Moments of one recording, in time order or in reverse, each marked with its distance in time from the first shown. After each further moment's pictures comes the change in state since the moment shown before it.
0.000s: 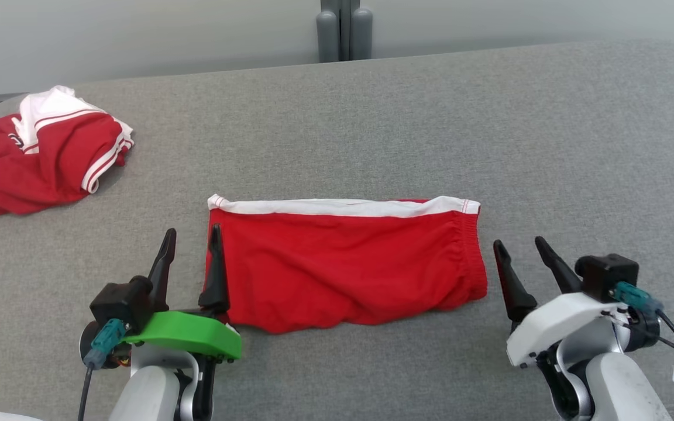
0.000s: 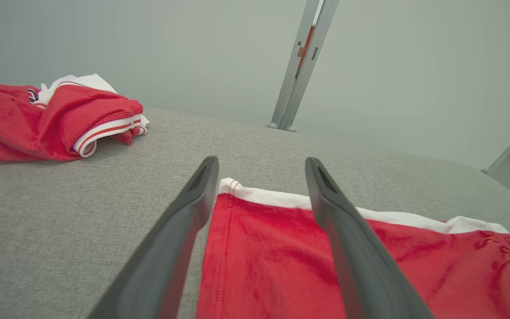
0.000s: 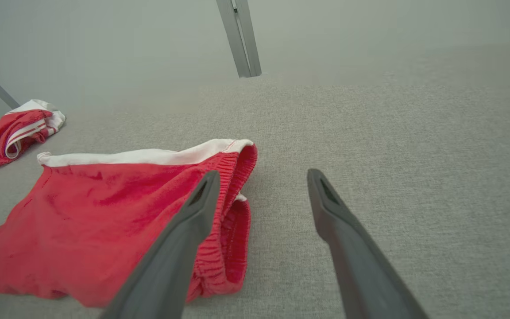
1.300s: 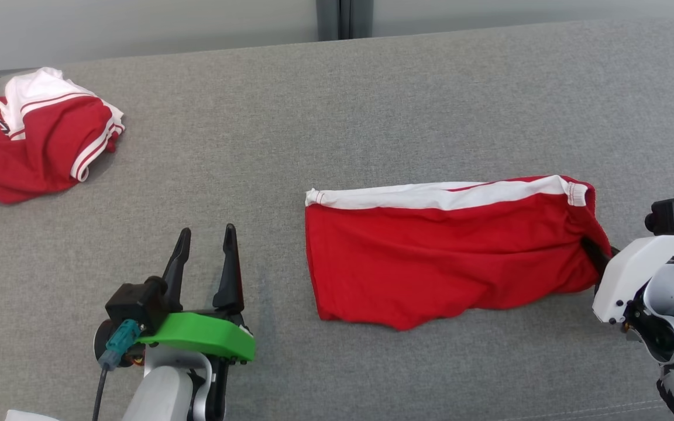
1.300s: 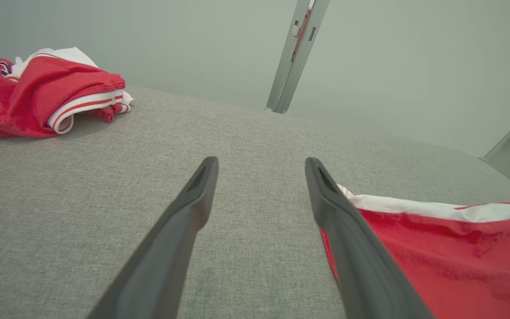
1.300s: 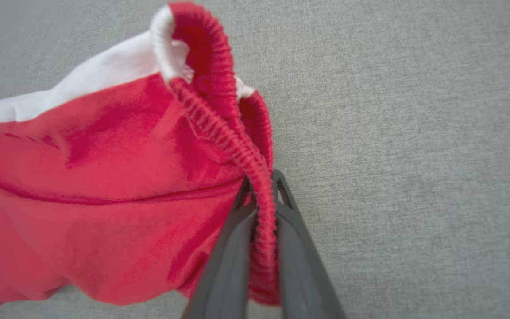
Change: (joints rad) left arm 0.001 -0.033 -0.007 0.004 0.023 -0.010 -0.008; right arm -0.169 -0.277 -0.026 0.168 0.249 0.000 0.425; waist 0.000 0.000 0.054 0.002
